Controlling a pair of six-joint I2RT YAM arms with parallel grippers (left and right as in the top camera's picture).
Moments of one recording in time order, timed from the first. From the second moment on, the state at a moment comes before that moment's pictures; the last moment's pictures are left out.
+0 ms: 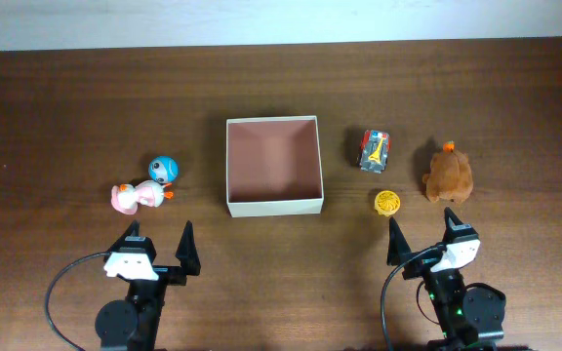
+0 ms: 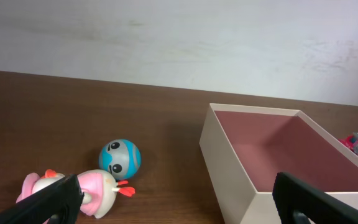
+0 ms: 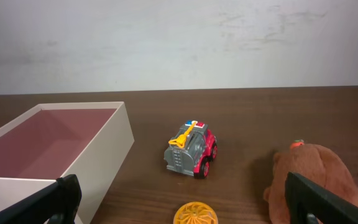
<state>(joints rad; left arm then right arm) 0.02 0.01 0.02 -0.08 0.12 -0.15 0.05 0.01 0.01 -0.06 -0.13 0.09</state>
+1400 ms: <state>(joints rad) 0.02 0.01 0.02 -0.08 0.12 -0.15 0.05 0.01 0.01 -0.06 -0.10 0.09</state>
